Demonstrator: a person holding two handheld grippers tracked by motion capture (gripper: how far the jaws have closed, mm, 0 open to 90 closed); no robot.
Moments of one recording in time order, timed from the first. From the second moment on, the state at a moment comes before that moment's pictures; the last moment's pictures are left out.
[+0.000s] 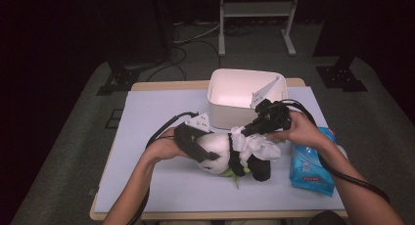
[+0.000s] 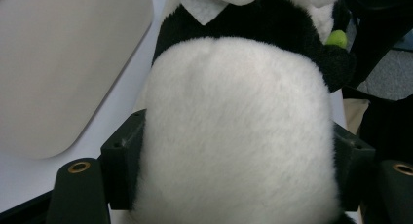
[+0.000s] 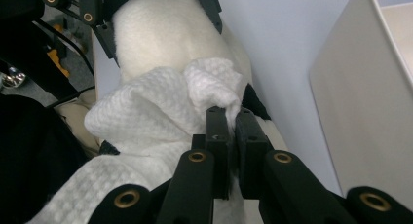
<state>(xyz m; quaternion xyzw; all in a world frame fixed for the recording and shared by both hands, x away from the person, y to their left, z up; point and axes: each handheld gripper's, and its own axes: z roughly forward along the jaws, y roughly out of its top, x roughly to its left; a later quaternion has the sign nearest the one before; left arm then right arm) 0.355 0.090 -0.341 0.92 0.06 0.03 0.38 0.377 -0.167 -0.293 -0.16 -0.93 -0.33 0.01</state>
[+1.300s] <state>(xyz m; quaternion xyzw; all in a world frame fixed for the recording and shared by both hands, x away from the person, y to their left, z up) 0.345 0.103 -0.353 0.92 0.10 -0.04 0.38 0.357 -0.159 -0.313 -0.13 -0.94 -0.32 0.04</state>
